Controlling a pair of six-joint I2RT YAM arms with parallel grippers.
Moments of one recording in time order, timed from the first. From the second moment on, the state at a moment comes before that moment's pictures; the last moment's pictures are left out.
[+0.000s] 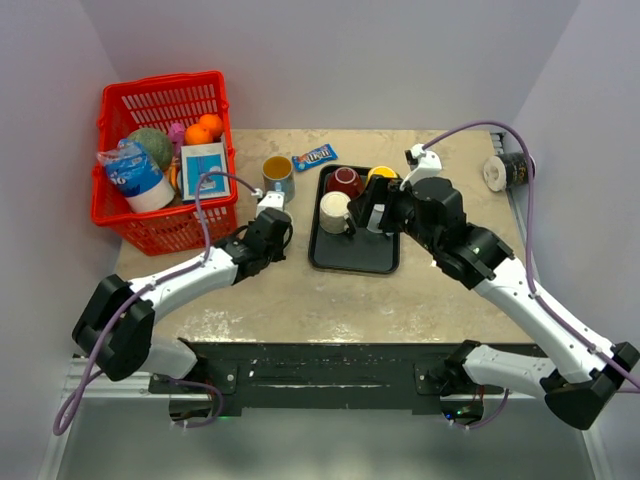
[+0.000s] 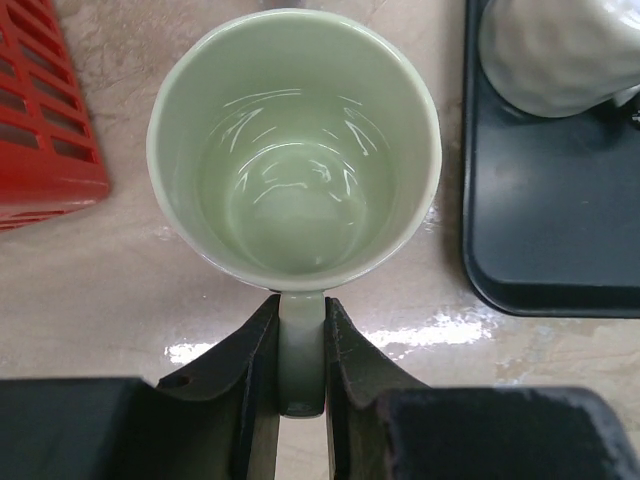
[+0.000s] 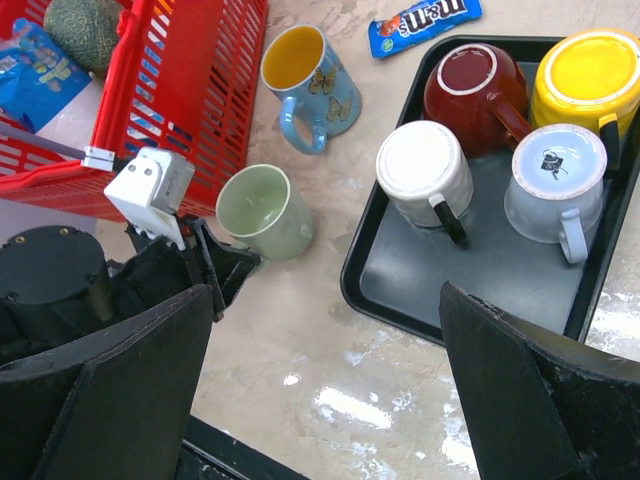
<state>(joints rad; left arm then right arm) -0.67 1.39 0.87 -0.29 -0.43 -0.44 0.70 1.07 1.19 -0.46 0.22 0.56</state>
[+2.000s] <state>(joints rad) -0.72 0.98 0.78 -0.09 -0.44 -0.48 0.66 1.73 1.29 -0.39 0.15 0.20</state>
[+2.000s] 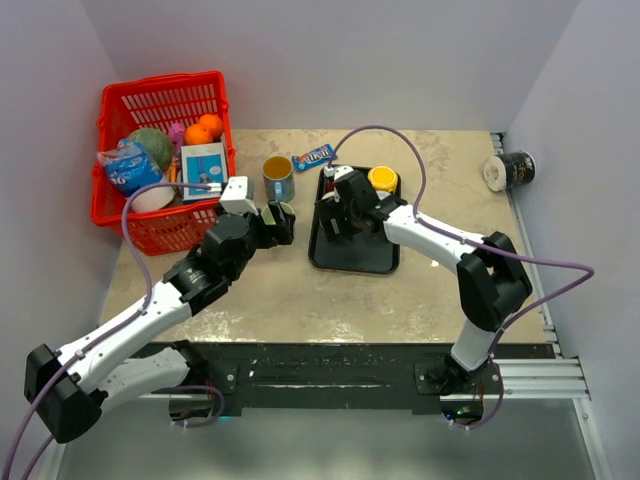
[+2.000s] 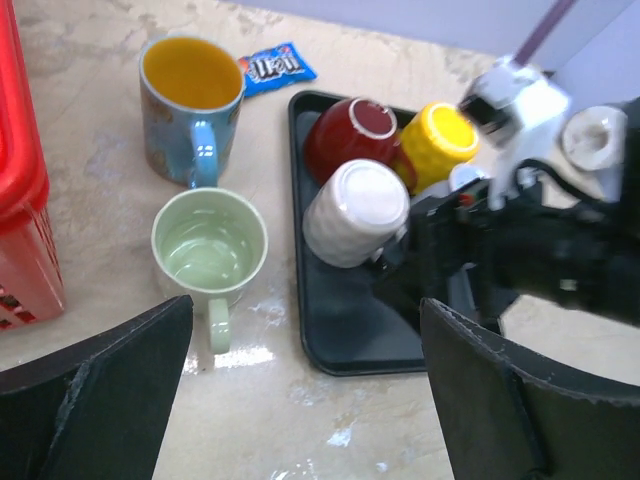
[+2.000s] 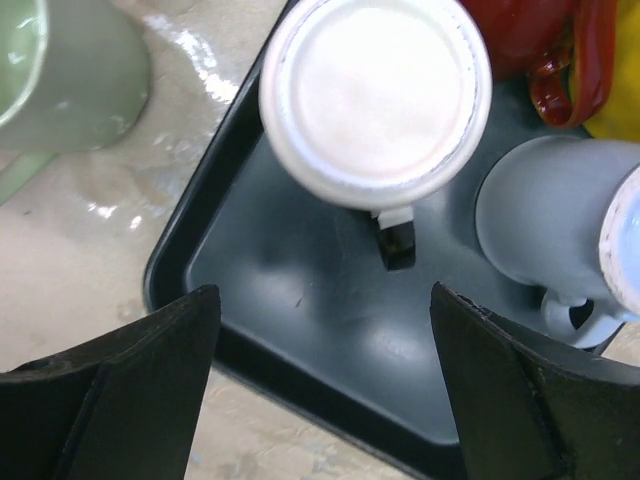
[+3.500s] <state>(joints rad) -0.73 0.93 0.88 -0.16 -0.35 -0.46 0.66 1.84 1.30 -0.31 0.20 0.16</state>
